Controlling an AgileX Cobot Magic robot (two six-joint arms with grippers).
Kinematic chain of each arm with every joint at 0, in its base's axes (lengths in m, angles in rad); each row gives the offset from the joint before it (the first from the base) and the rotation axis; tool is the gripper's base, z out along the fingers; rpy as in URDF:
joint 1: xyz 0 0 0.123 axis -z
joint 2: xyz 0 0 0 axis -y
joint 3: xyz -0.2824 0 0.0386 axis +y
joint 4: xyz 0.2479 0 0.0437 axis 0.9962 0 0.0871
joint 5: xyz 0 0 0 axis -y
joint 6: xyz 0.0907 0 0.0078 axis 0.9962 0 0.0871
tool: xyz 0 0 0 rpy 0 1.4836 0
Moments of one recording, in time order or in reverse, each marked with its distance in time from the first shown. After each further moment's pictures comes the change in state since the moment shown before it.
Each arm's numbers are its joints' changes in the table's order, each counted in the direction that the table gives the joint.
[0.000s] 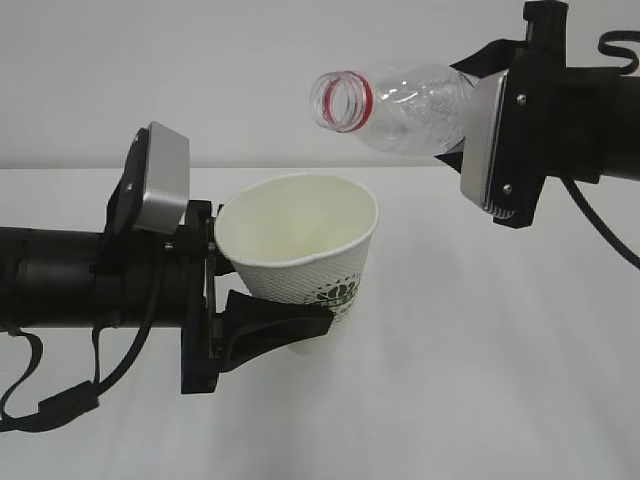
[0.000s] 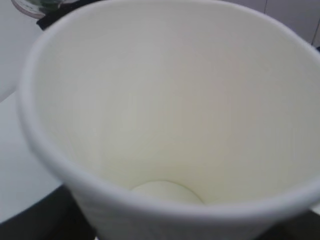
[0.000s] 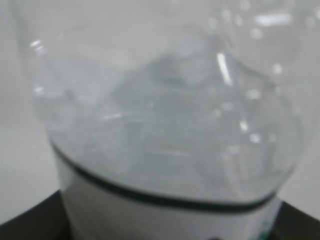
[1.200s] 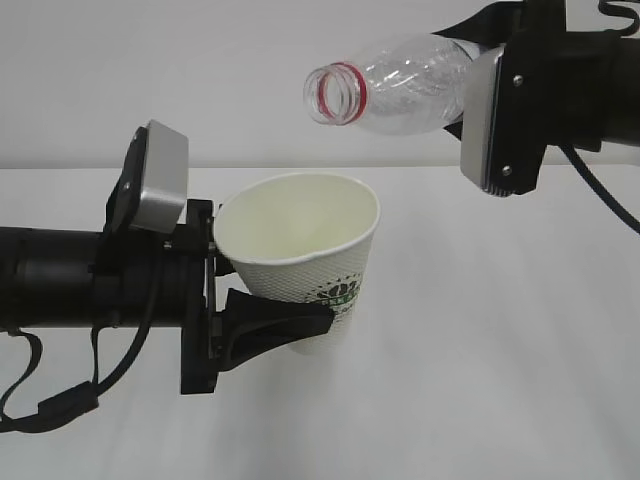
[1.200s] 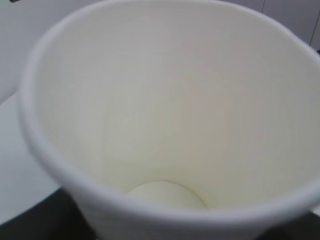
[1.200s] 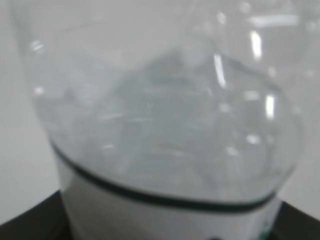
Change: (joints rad) left arm 0.000 0.000 0.000 0.001 0.015 0.000; right arm 0.000 0.000 -0.057 0.000 -0.004 -0.123
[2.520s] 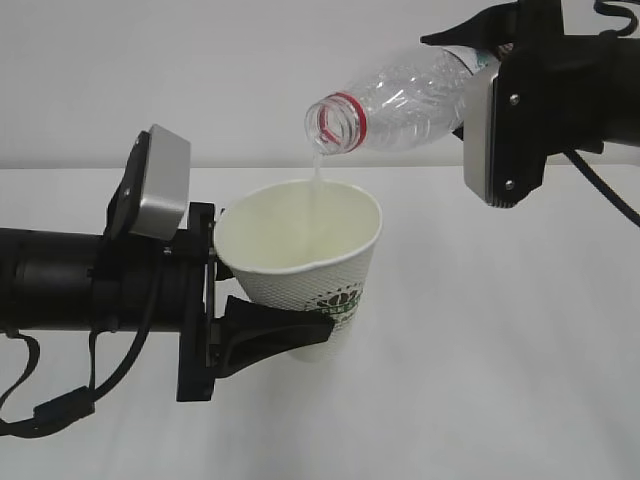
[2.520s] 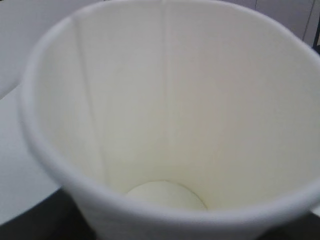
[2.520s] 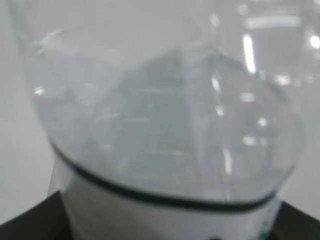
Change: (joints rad) left arm 0.000 0.000 0.000 0.028 0.004 0.000; right arm 0.000 0.000 0.000 0.000 0.000 -0.109
